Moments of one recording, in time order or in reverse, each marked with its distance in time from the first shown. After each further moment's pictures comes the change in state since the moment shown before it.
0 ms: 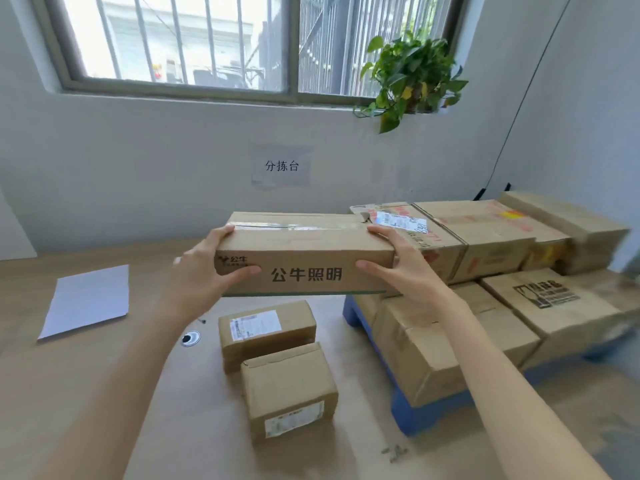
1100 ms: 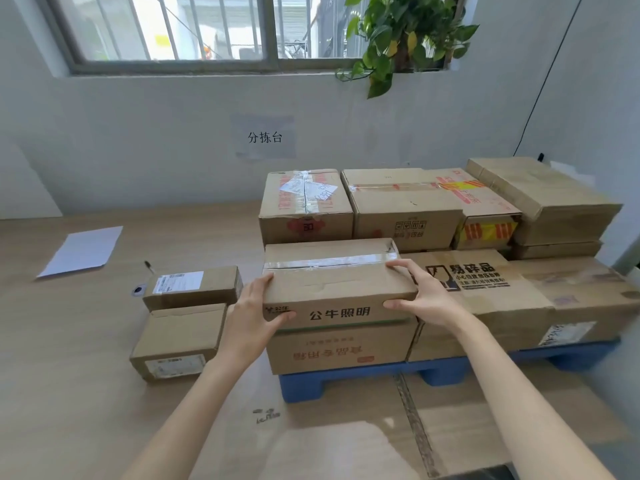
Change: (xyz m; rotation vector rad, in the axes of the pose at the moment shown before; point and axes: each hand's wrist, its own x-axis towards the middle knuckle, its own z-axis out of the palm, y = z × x) left_hand -0.099 0.231 0.323 0.053 0.024 -0.206; right_hand -0.055 0.299 -0.234 -0.038 -0.300 0.052
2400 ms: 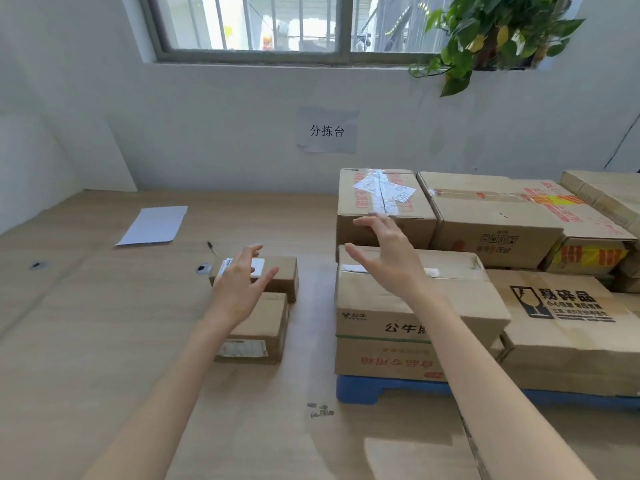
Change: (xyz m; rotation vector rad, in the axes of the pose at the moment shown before) left_hand 0.031 -0.088 -0.108 0.051 0.115 -0.111; right_hand 0.058 -0.182 0.104 -0.165 0.192 -0.321
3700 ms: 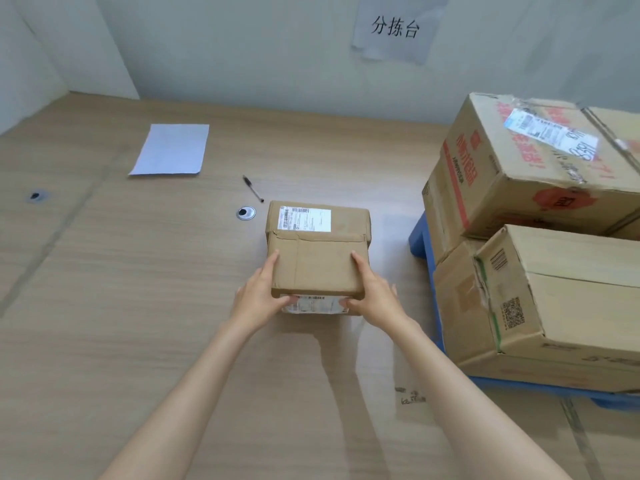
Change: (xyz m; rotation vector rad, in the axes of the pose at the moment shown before) left_hand 0.042 -0.246 0.018 0.086 -0.361 -0.253; right_hand 0.021 -0.009 0.302 -0.068 -0.489 0.394
